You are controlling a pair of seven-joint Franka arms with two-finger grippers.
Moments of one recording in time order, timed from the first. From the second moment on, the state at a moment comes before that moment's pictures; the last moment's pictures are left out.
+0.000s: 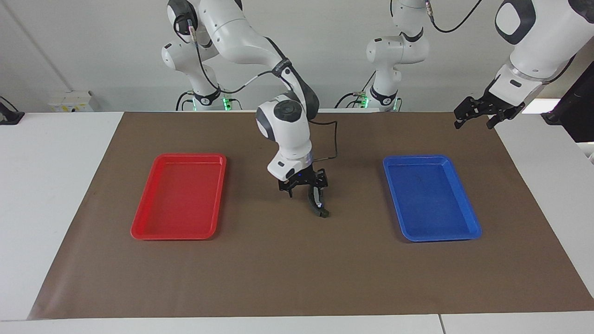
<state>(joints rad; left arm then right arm) -0.03 -0.03 0.04 -1.63 -0.01 1.52 0.09 0.58 0.42 -0.08 -1.68 0.11 2.30 0.56</state>
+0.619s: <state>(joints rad) -0.03 -0.03 0.04 -1.63 -0.01 1.52 0.09 0.27 0.22 -0.09 -1.69 0.00 2.00 0.55</state>
